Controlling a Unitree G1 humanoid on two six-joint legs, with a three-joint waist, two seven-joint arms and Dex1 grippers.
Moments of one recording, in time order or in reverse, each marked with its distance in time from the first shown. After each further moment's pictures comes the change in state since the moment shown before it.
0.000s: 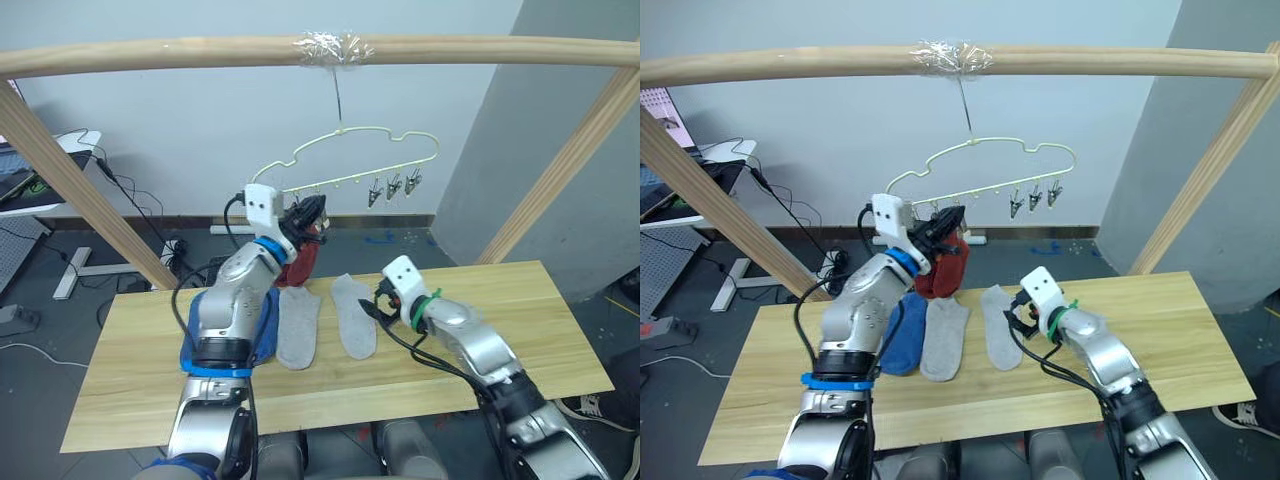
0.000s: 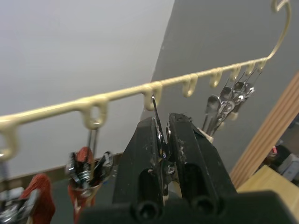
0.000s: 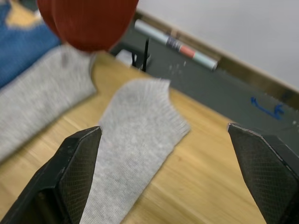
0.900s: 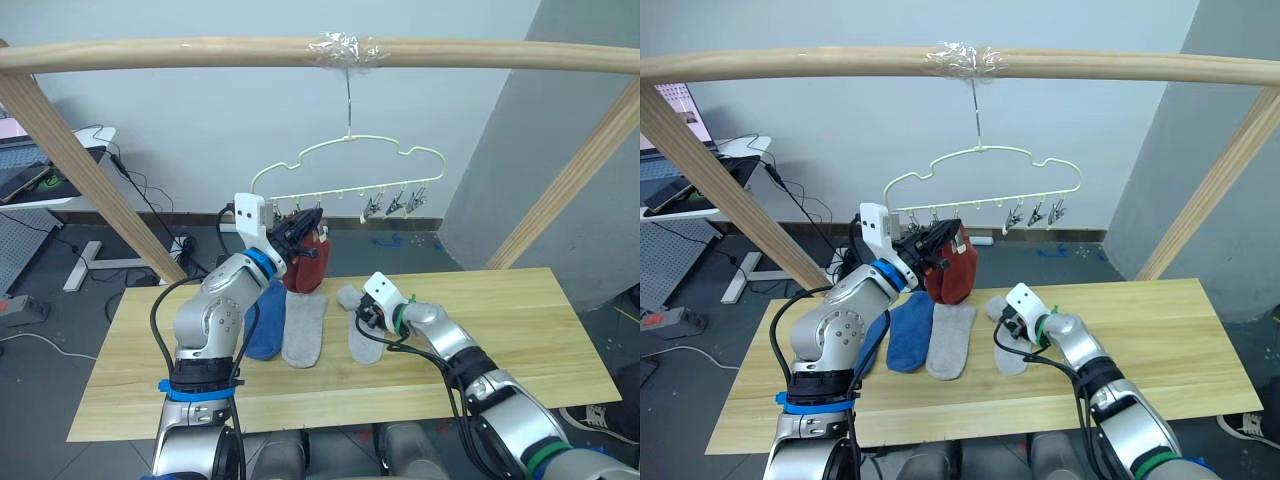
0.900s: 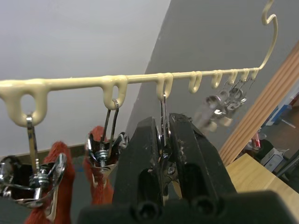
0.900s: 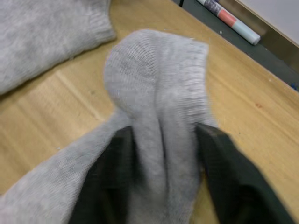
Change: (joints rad) left arm 0.088 0.010 0.008 -0.167 -0.069 0.138 0.037; right arm -0.095 0.091 -0.016 0.501 -0.170 -0.270 0.155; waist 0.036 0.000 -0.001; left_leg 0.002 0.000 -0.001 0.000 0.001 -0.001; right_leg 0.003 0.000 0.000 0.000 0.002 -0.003
